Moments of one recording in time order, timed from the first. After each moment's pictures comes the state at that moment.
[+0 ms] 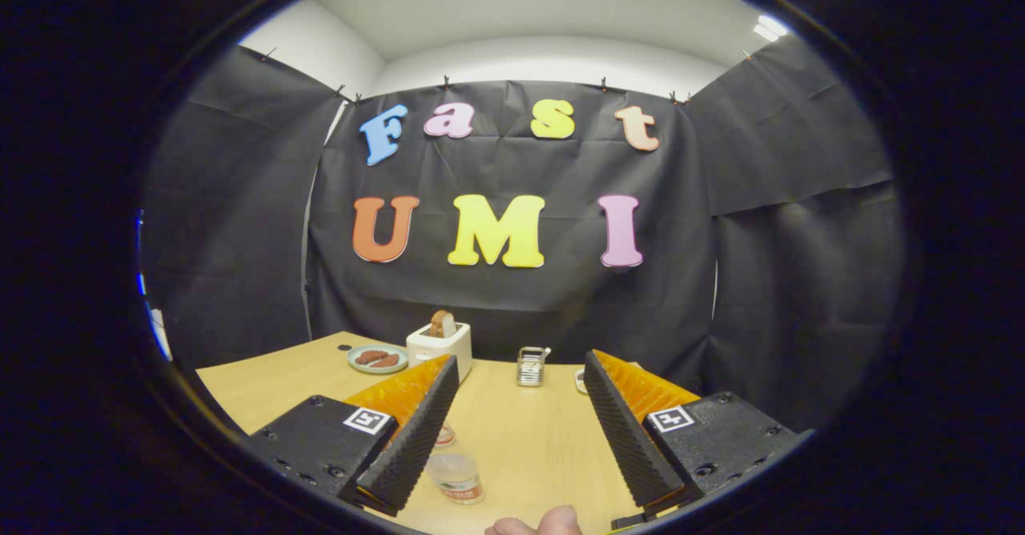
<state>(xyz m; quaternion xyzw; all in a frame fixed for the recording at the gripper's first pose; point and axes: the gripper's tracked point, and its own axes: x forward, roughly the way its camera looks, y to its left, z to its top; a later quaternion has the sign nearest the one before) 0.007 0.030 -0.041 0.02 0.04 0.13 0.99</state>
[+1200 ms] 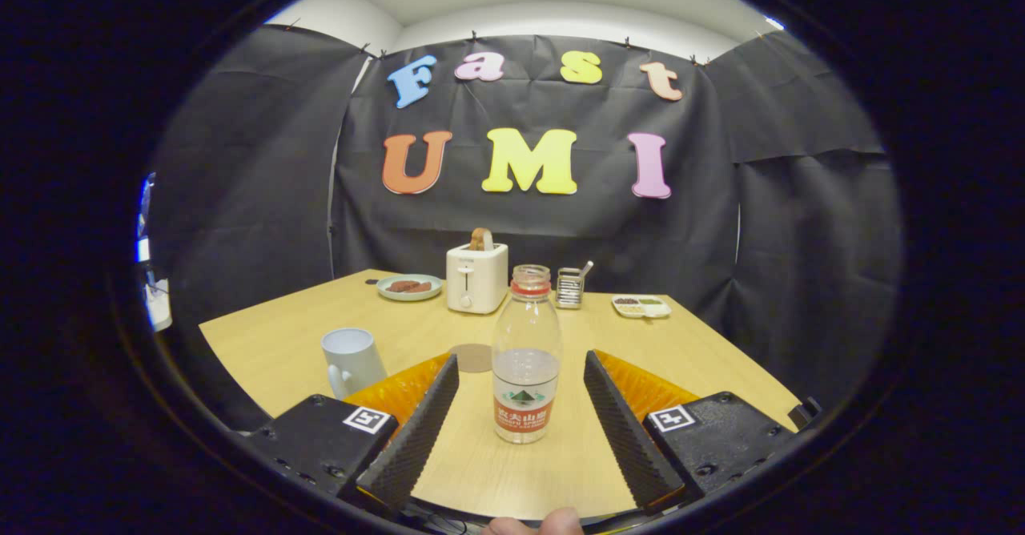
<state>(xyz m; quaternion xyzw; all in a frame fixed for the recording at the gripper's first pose) -0.048 0.098 -0.190 0.01 0.13 0.15 0.98</state>
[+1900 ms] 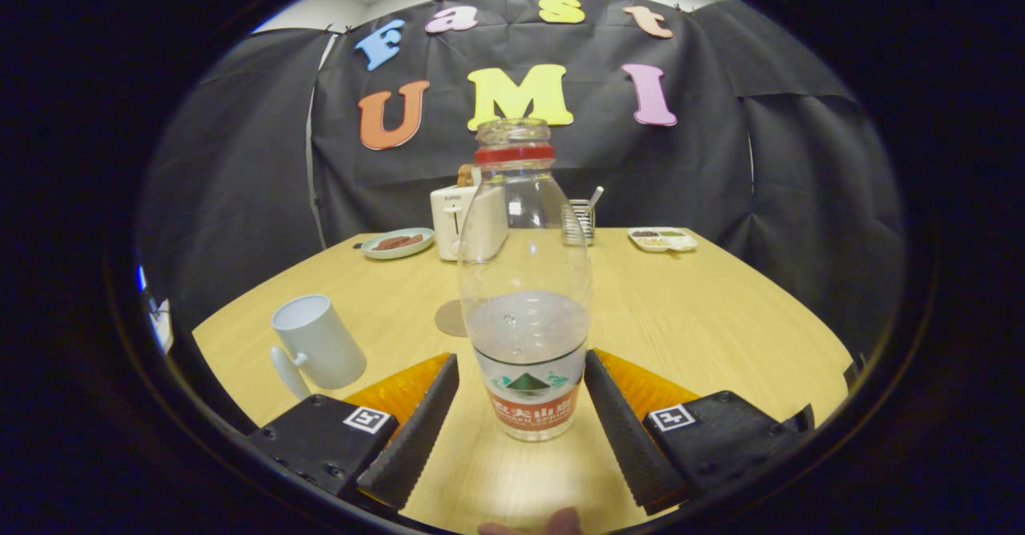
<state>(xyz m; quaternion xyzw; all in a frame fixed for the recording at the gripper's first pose) 0.007 0.124 -0.269 0.05 0.23 0.15 0.96</state>
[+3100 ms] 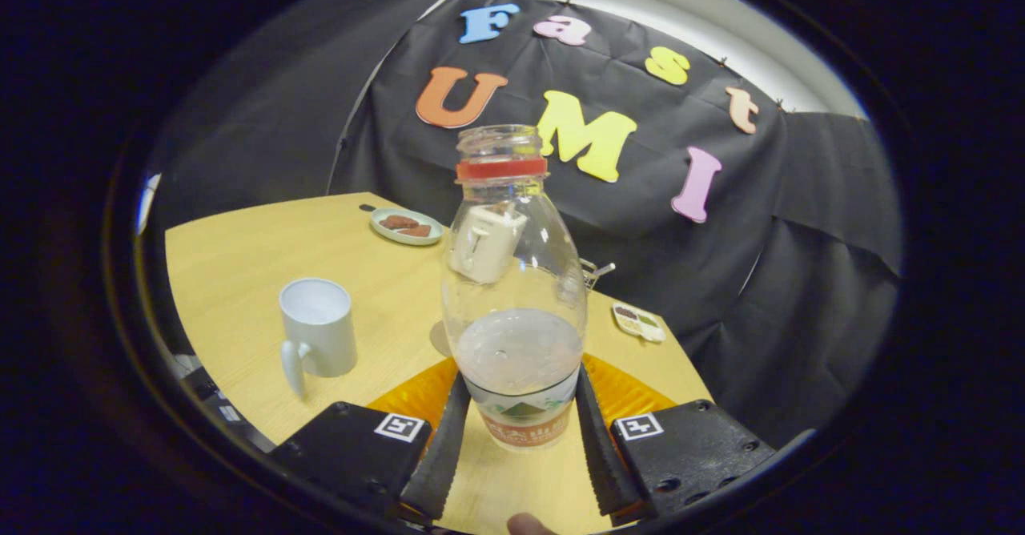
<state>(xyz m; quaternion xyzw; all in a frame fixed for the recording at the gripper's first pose) 0.004 0.159 -0.192 -0.20 0.17 0.14 0.96</state>
